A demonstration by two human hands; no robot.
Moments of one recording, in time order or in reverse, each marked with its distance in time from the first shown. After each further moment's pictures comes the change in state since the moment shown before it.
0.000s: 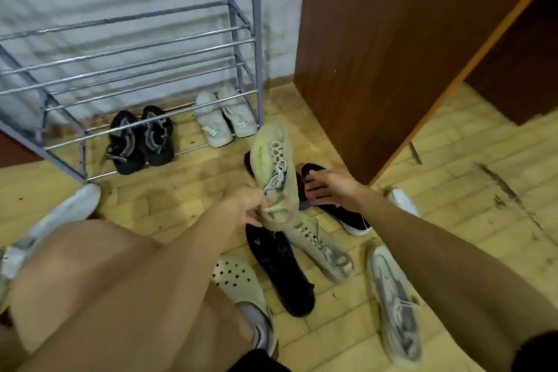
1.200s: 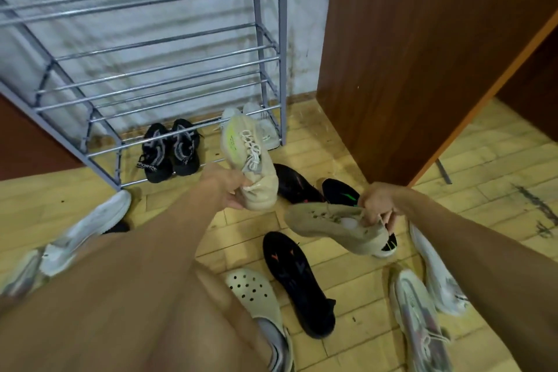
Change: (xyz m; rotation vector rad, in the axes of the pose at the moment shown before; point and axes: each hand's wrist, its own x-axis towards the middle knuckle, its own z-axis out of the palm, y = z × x) left_hand -0.024 0.022 -0.062 -0.145 0.349 0.127; right_hand -0.018 -0.025 -0.036 -0.887 -0.129 0.257
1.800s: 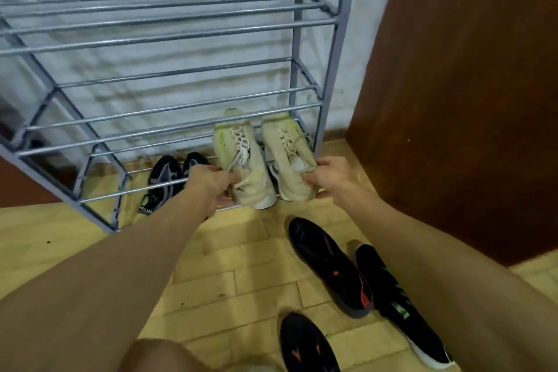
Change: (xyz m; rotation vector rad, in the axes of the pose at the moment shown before) left_hand 0.162 0.080 -0.057 -0.266 0.131 0.093; right_hand 0.093 -0.223 -0.067 0.833 0.468 -0.369
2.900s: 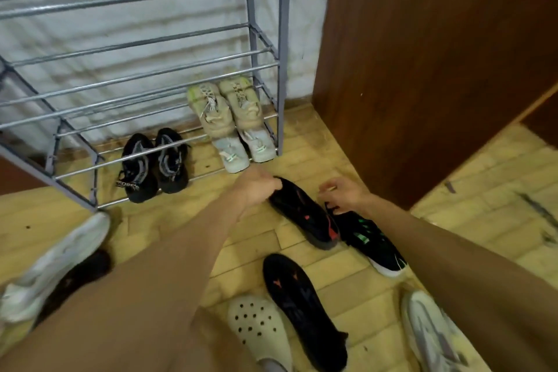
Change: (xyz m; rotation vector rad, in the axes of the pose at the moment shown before) left_hand -0.113 -0.060 0.063 0.573 -0.392 0.180; right_hand -0.065 0.125 -0.084 -0.412 -0.224 0.149
